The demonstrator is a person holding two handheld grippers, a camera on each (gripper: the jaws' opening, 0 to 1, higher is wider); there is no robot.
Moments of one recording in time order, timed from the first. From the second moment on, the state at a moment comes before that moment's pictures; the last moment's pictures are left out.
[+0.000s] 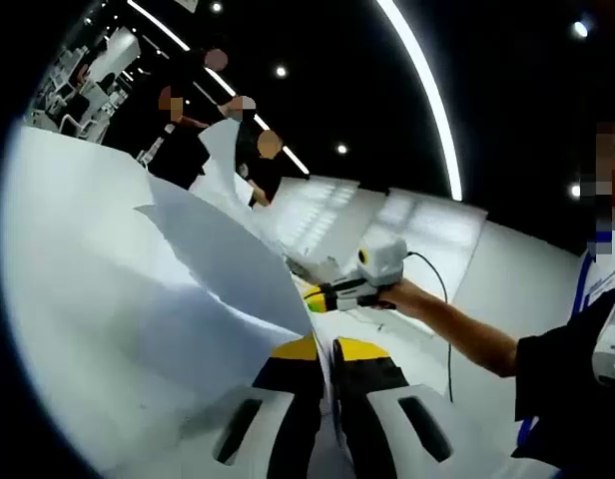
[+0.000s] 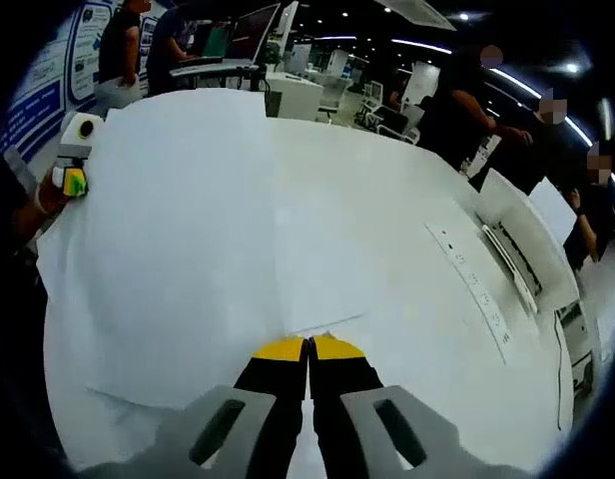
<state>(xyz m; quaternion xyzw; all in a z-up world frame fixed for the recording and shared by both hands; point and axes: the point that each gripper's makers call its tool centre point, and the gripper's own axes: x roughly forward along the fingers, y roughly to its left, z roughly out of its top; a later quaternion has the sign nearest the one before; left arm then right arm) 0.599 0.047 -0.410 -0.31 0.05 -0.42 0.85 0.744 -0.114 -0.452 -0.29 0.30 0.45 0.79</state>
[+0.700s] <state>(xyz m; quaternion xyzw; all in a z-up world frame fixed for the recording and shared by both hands) 0.597 0.045 -0.409 -0.32 0.05 -0.42 0.85 0.772 -0.116 -0.471 -0.27 0.35 0.43 0.79</state>
